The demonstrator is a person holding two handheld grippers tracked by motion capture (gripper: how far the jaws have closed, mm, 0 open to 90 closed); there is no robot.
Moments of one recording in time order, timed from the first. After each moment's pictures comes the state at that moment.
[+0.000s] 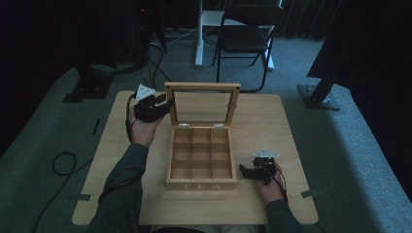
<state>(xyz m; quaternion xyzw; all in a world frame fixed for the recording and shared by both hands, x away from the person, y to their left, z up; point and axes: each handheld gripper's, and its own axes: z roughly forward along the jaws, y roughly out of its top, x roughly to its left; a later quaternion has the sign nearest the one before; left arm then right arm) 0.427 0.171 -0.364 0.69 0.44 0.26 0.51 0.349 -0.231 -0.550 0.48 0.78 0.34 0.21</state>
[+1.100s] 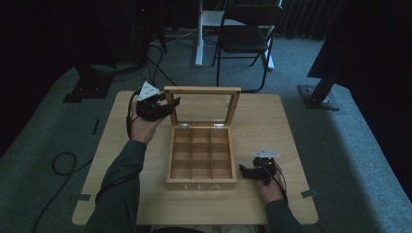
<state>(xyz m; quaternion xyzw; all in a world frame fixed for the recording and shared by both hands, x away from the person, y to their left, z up) 0.427 0.166 -0.356 0.72 0.37 0.26 0.53 0.349 -0.231 -0.550 0.48 0.78 0.34 0.21</state>
